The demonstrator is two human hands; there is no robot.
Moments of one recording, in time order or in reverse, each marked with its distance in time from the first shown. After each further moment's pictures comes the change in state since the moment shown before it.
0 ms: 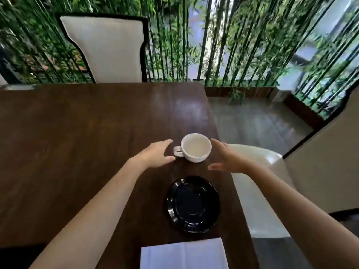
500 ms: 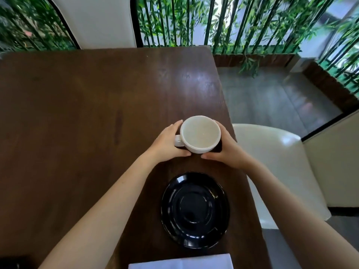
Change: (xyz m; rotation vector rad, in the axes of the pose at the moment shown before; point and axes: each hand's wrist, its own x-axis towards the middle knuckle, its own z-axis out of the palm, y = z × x) left_hand 0.074 -0.008 0.058 -0.363 0.093 0.032; right_hand 0.064 0.040 0.056 0.484 0.199 -0.236
